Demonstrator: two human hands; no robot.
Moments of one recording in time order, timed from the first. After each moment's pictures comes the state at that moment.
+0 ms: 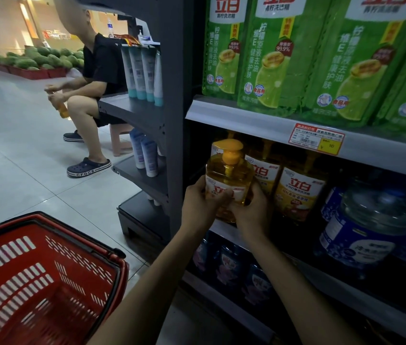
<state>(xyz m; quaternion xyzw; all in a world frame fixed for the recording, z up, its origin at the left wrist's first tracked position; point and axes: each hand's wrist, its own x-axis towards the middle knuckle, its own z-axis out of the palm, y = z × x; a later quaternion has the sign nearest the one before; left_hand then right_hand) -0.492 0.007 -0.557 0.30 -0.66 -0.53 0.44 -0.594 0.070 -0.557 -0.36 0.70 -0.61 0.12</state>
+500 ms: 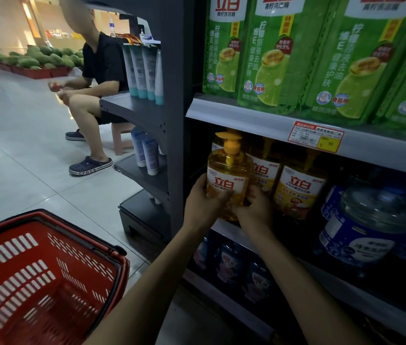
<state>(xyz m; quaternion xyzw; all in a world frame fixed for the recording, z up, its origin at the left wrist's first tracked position) -0.500 0.005 -0.567 0.33 -0.65 -0.52 0.44 -0.606 0.068 -0.563 -0.32 0.71 -0.58 0.21</state>
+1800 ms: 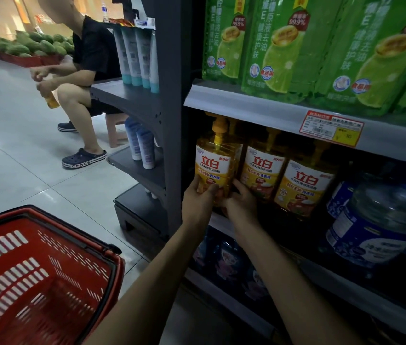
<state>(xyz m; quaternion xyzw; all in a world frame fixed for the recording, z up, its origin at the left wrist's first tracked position) -0.514 -0.018 -0.591 0.37 -0.54 -0.61 0.45 -0.595 0.028 -0.584 -0.20 0.63 -0.66 0.35</state>
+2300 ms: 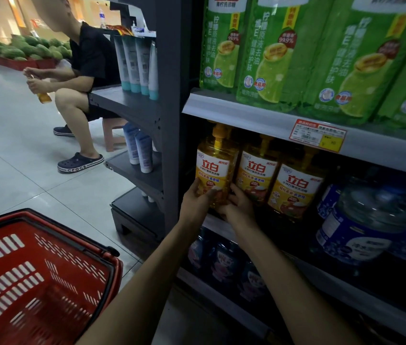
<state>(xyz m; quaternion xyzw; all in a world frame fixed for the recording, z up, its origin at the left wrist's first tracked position) -0.512 -0.026 -0.591 0.35 -0.54 -0.65 0.41 -0.599 0.042 -0.578 -0.24 0.64 -0.63 0.36</state>
